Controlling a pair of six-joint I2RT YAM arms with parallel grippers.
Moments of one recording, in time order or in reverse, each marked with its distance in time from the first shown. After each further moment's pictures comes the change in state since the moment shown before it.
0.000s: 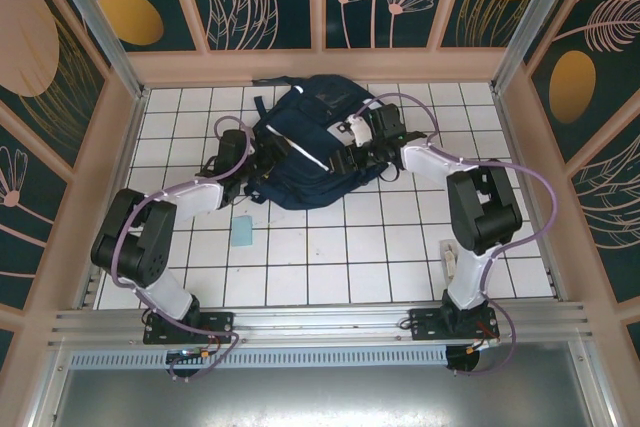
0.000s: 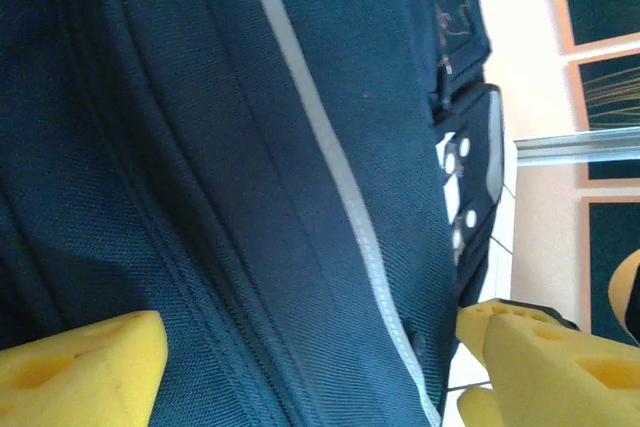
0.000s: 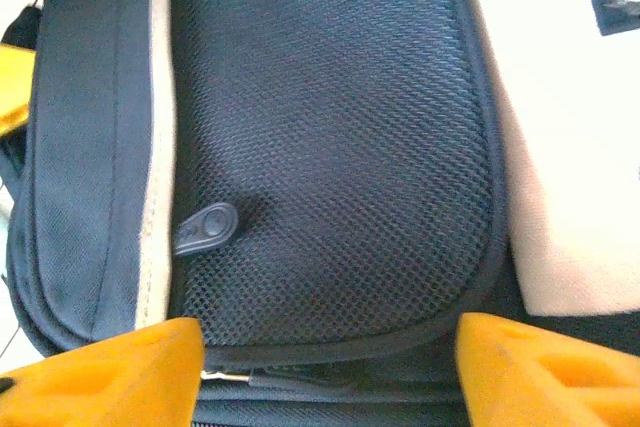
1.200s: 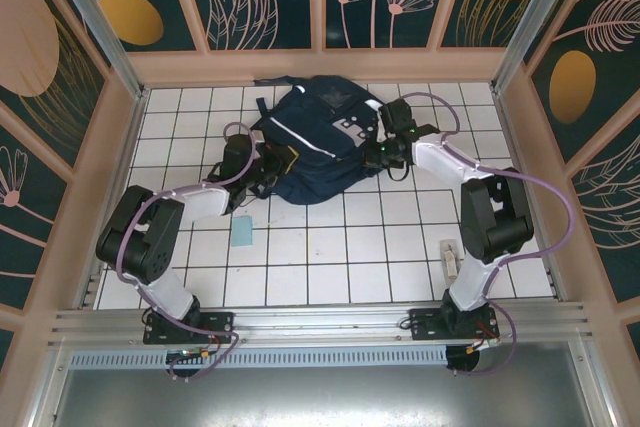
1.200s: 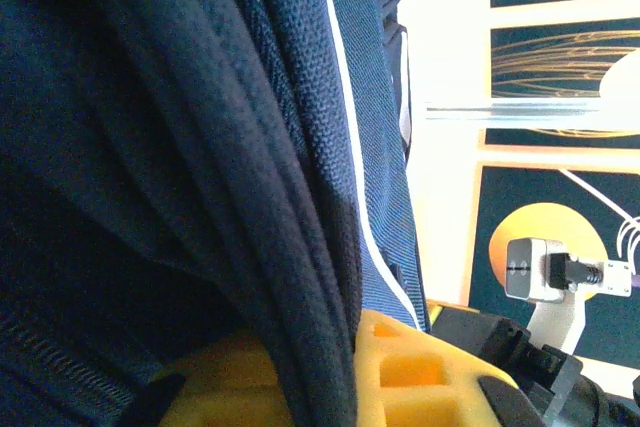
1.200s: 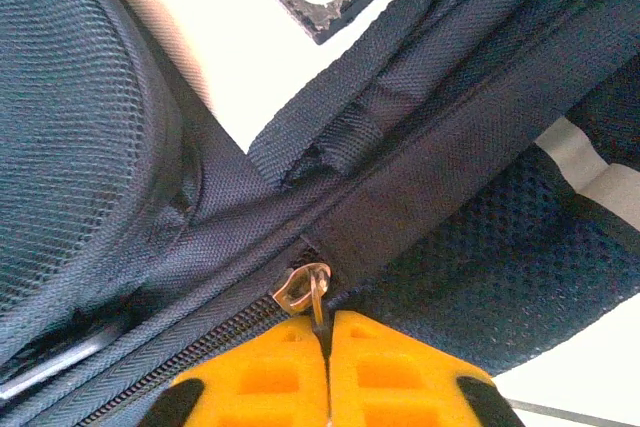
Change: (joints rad) left arm -0.038 0.016 -0.046 0.190 0.132 -0.214; right arm -0.047 -0.087 0.025 -0.236 0.298 0.400
